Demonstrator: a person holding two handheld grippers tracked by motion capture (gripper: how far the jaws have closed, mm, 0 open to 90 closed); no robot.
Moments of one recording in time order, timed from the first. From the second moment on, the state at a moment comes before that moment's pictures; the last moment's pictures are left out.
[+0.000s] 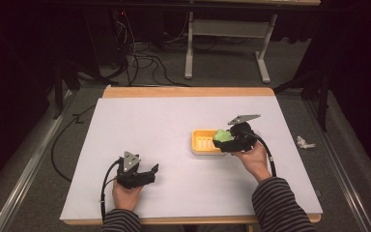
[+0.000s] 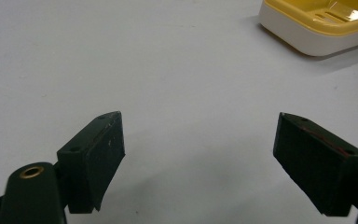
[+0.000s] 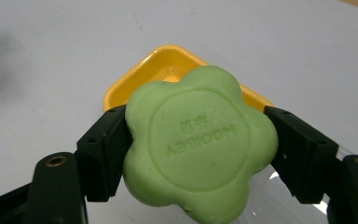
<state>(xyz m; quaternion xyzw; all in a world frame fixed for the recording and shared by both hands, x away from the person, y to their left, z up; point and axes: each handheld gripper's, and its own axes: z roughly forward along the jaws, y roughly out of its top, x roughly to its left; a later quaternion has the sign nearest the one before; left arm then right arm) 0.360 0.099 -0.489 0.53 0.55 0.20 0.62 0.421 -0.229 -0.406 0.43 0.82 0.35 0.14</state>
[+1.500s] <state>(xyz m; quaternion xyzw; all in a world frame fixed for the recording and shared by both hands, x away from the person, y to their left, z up) 0.359 0.100 -0.488 0.53 0.55 0.19 0.62 0.449 -0.201 -0.436 0.45 0.83 0.29 0.14</state>
